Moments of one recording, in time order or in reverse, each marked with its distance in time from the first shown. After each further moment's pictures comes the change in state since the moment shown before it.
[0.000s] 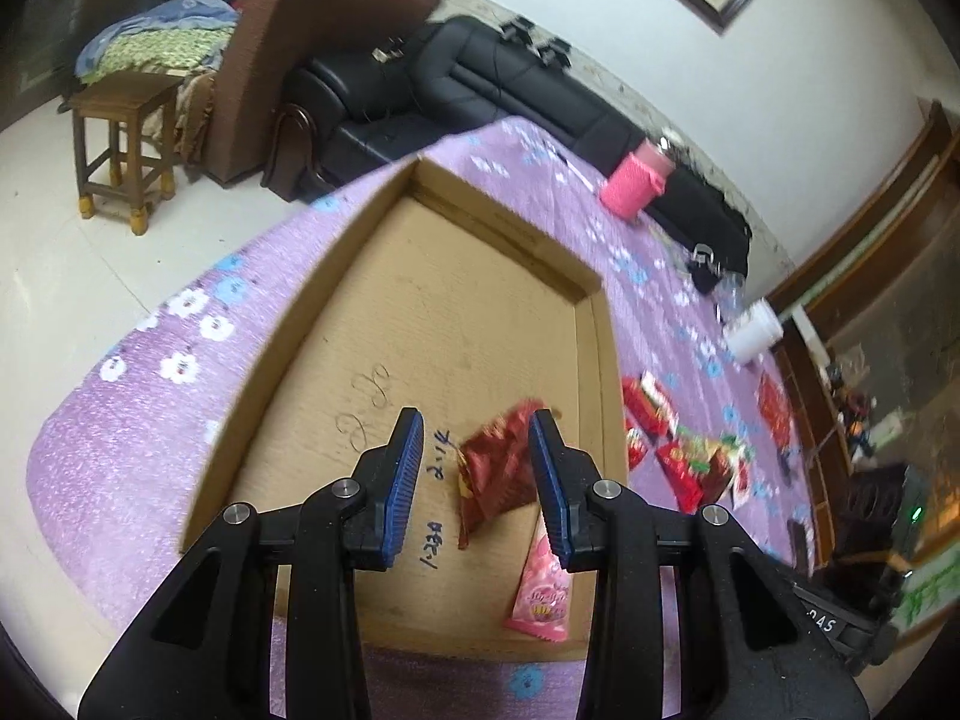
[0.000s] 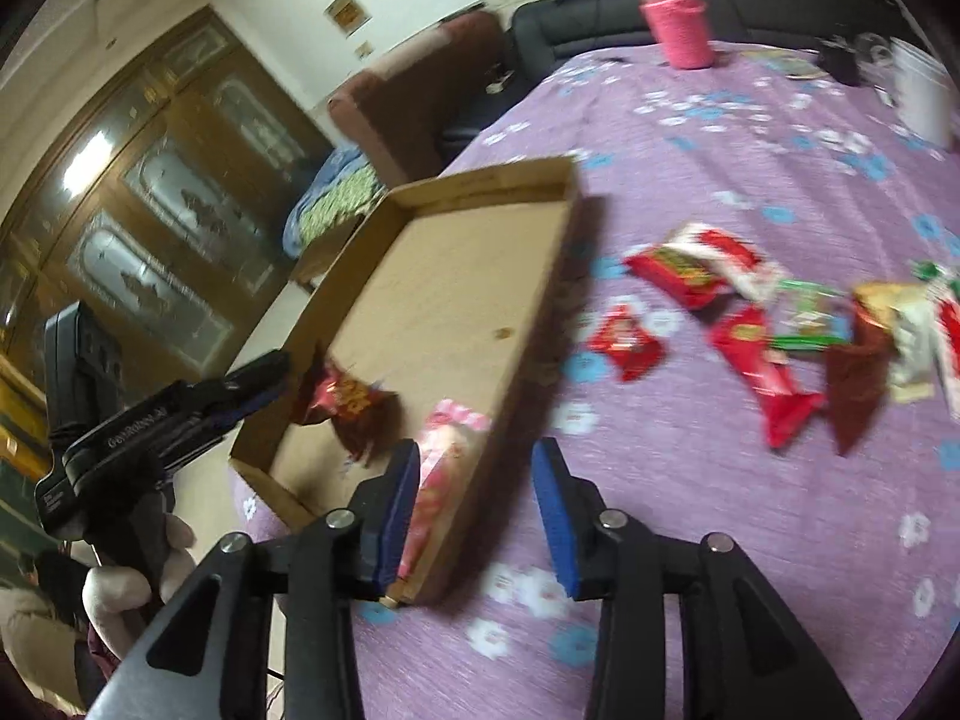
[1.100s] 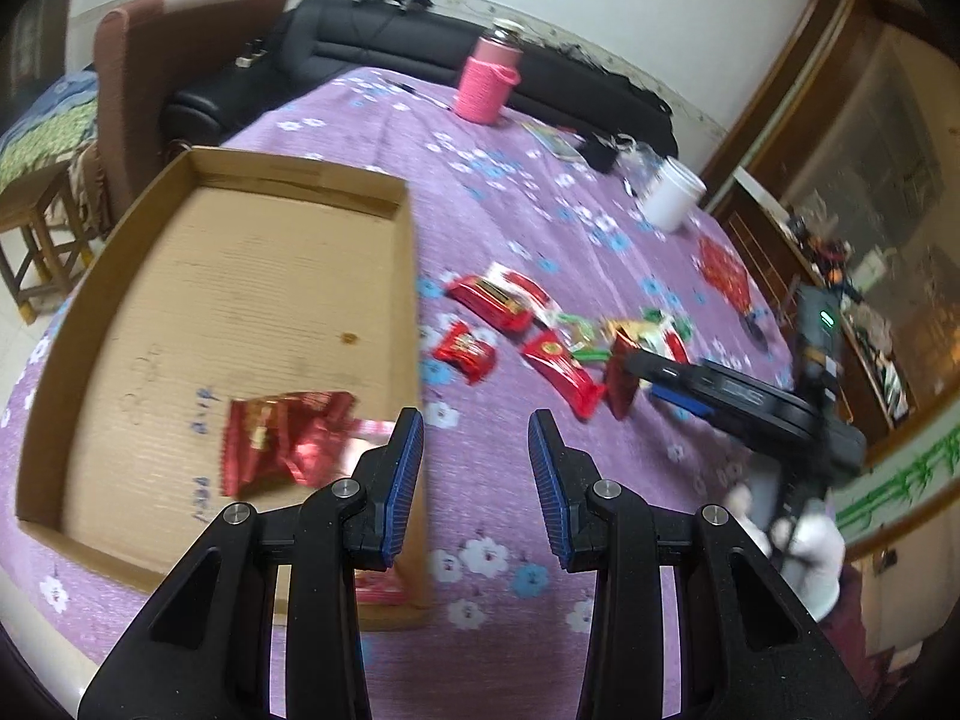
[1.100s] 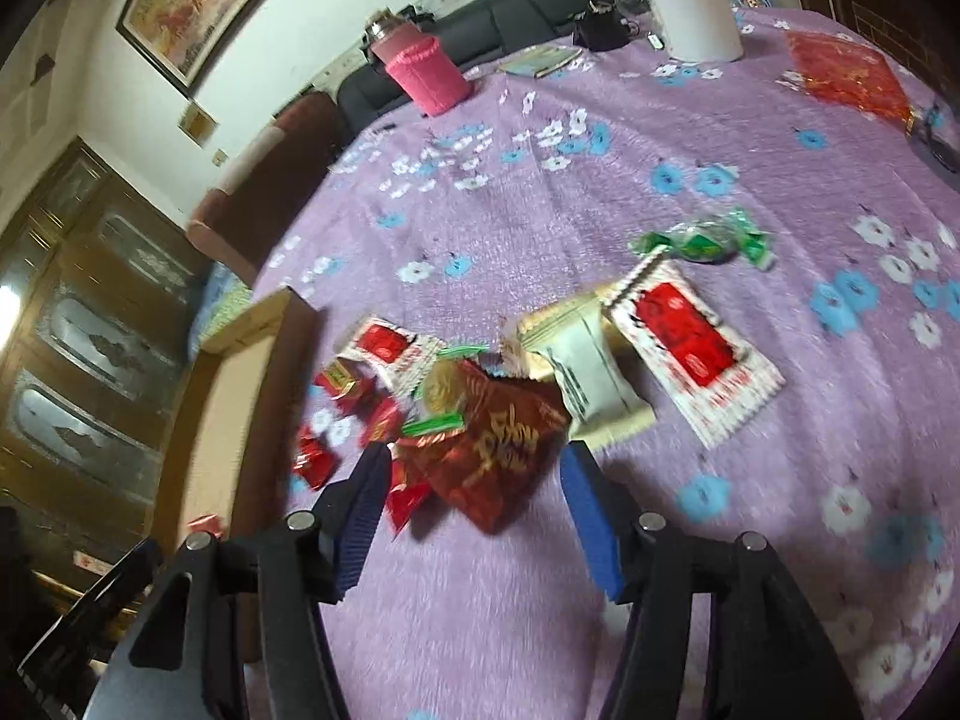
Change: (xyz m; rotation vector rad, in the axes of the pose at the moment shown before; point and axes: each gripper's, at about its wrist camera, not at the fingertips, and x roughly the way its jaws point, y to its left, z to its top) left arm 0.035 -0.133 -0.051 0.341 0.151 -0.052; right arm -0.039 -0.142 0.018 0.289 -0.118 -0.198
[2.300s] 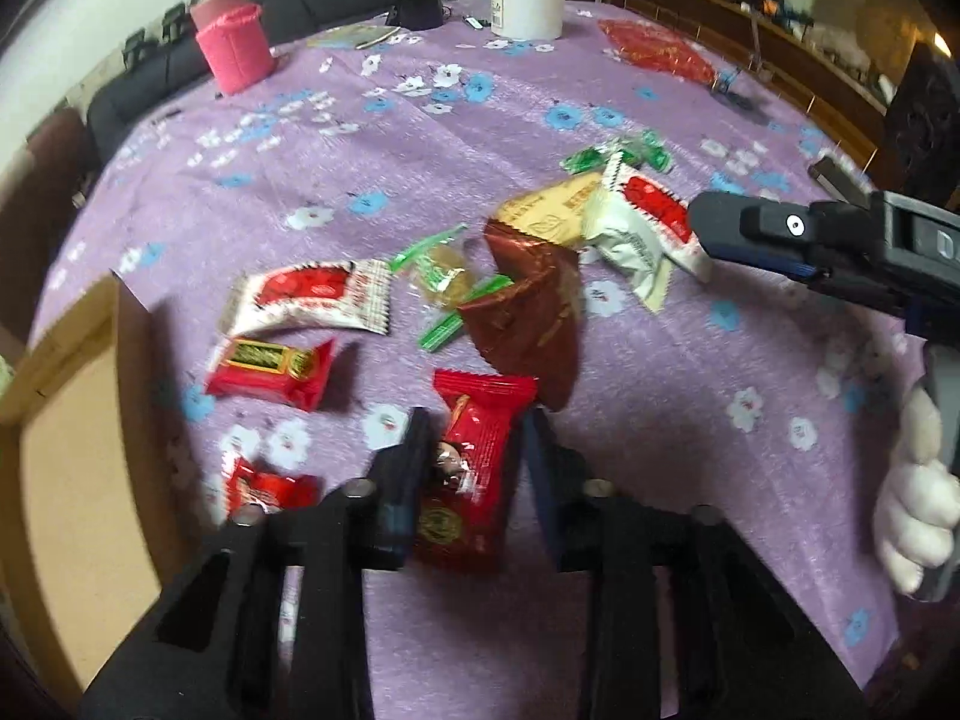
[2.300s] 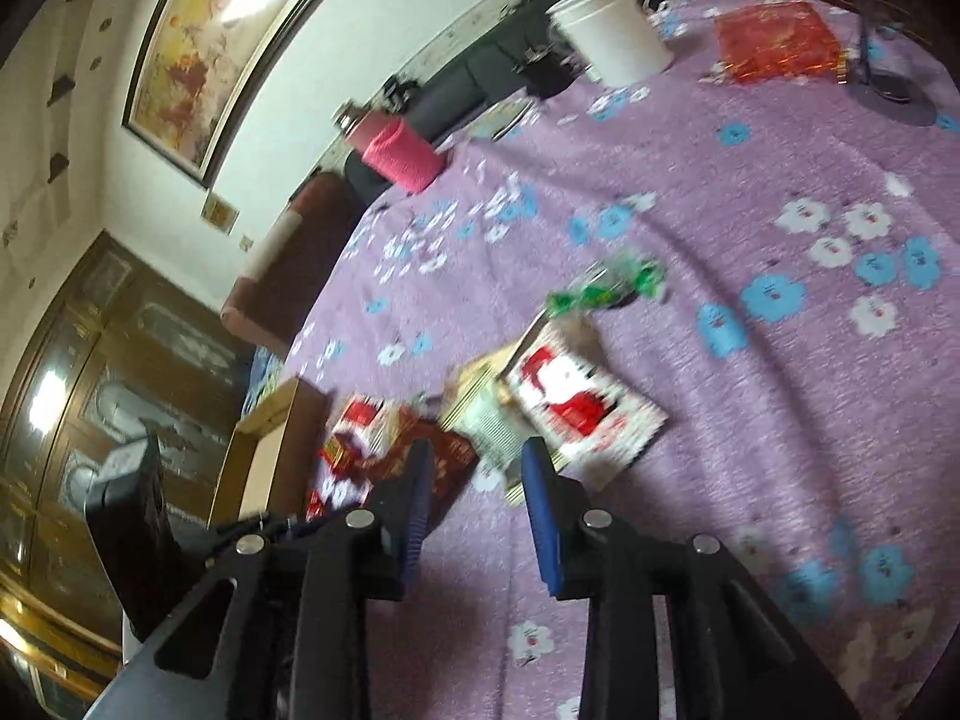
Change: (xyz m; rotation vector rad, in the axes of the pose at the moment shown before) left arm 0.153 -0.094 0.017 0.562 0.234 0.037; right arm -0.038 -0.069 0.001 0.165 -0.164 0.156
